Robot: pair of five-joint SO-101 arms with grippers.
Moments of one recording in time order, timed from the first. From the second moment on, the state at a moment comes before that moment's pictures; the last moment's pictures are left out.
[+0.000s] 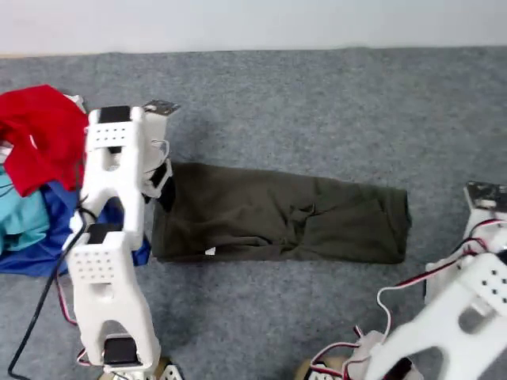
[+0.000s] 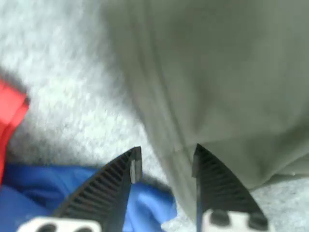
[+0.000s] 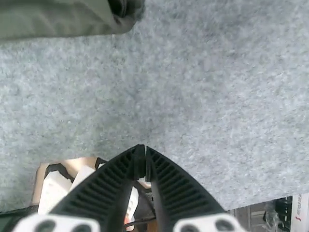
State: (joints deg) left arm -6.6 40.3 -27.3 98.4 -15.9; right arm 43.2 -37.1 31.9 98.9 35.2
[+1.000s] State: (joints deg) left arm -5.1 53.2 -38.5 99.2 -14.0; right arm 43.2 -42.3 32.3 98.9 35.4
